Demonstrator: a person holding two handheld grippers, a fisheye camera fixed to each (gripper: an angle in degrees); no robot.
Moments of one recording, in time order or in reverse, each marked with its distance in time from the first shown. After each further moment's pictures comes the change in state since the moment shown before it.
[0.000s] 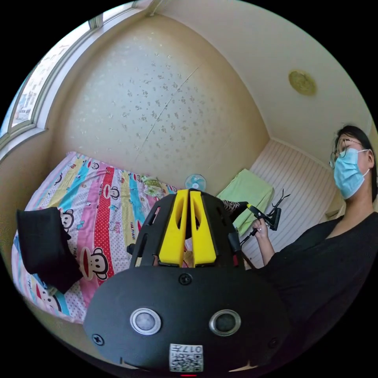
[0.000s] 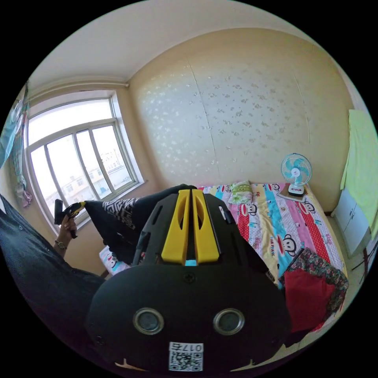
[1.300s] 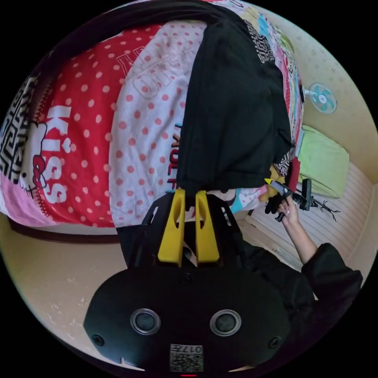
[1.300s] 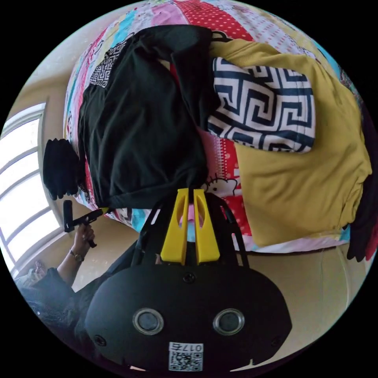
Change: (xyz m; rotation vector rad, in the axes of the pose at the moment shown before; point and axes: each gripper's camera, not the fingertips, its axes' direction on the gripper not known) left arm -0.341 0.026 0.255 -1.088 -0.202 -0.772; right arm 0.336 0.247 0.345 -1.239 0.125 0.582
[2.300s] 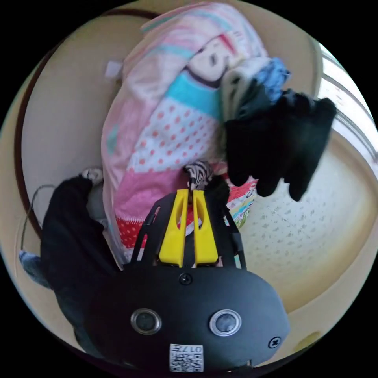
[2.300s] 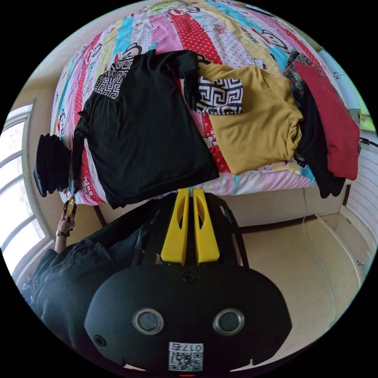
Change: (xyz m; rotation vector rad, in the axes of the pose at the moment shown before) left arm -0.208 0.058 -0.169 0.860 0.721 -0.800; right arm -0.018 0.118 -0.160 0.054 0.165 0.106
